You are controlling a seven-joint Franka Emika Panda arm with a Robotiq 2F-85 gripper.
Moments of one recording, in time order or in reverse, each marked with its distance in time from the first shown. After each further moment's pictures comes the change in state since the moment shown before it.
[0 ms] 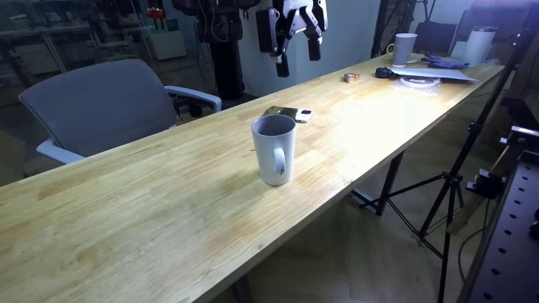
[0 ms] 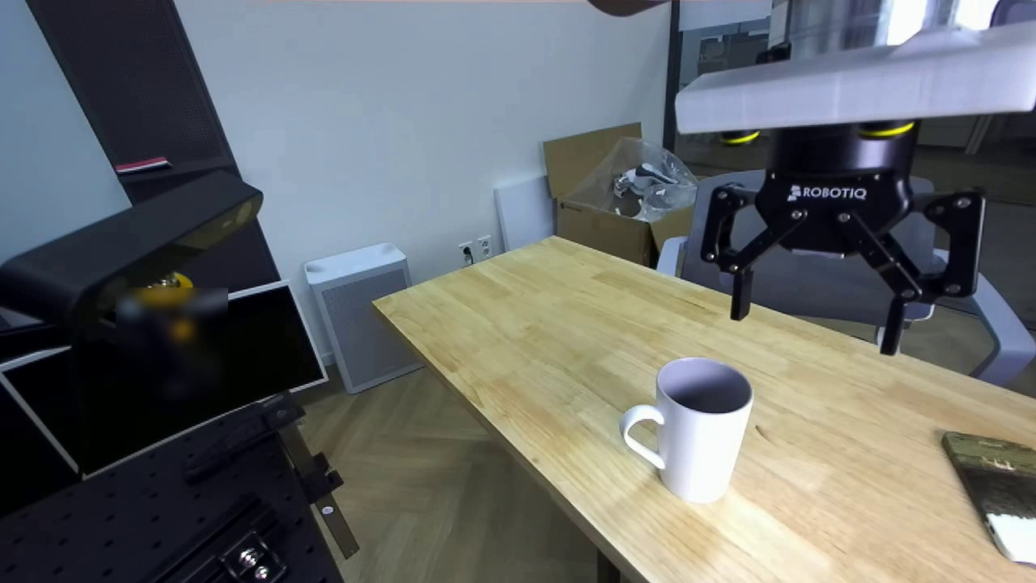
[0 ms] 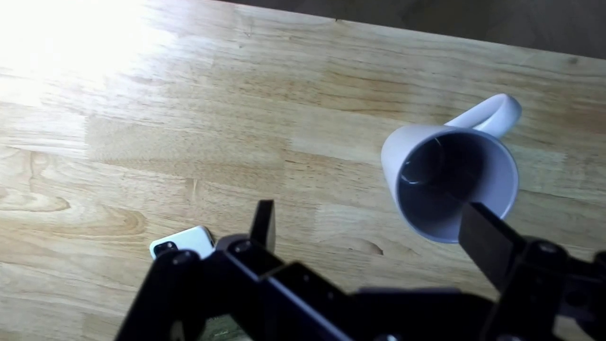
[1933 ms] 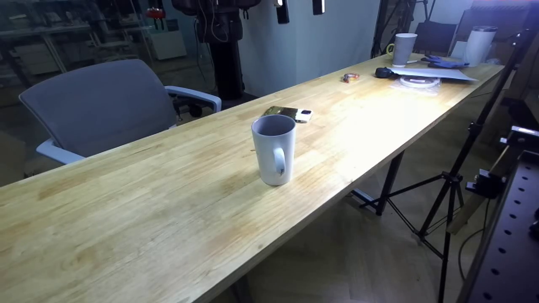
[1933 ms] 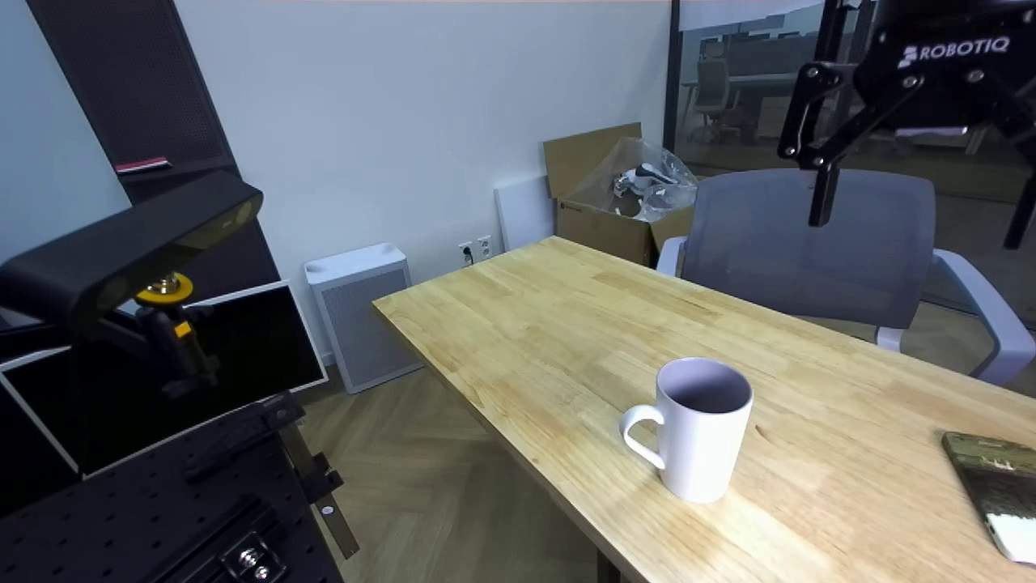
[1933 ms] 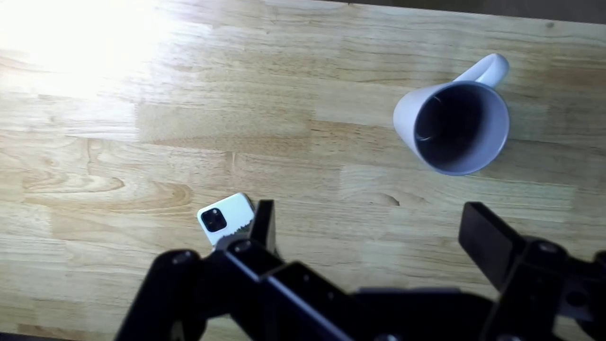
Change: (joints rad) arm -0.032 -0.074 -0.023 0.130 0.068 -0.190 -0.056
